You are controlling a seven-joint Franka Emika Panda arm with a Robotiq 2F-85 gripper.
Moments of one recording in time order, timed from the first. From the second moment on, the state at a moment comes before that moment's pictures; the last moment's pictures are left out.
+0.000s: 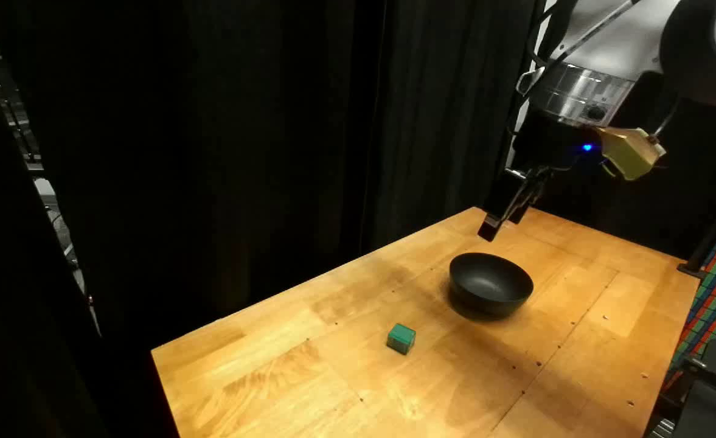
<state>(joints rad) 0.14 -0.19 0.20 -2.51 0.06 2.54 0.13</state>
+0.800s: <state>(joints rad) 0.13 -0.11 0.20 -2.47 -0.03 2.53 0.26</state>
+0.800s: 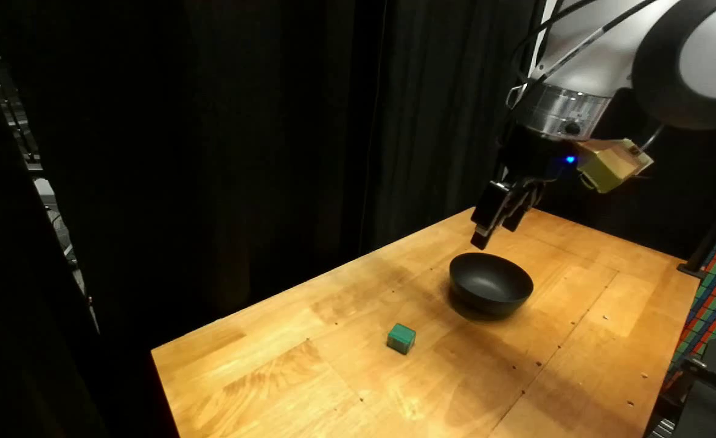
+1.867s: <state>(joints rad) 0.20 0.44 0.23 -2.17 0.07 2.66 0.11</state>
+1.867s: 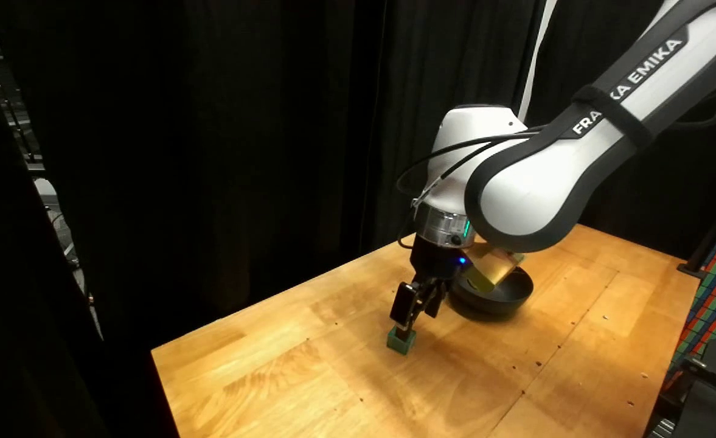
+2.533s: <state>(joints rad) 0.21 0.58 0.21 -2.10 0.04 2.72 0.05</state>
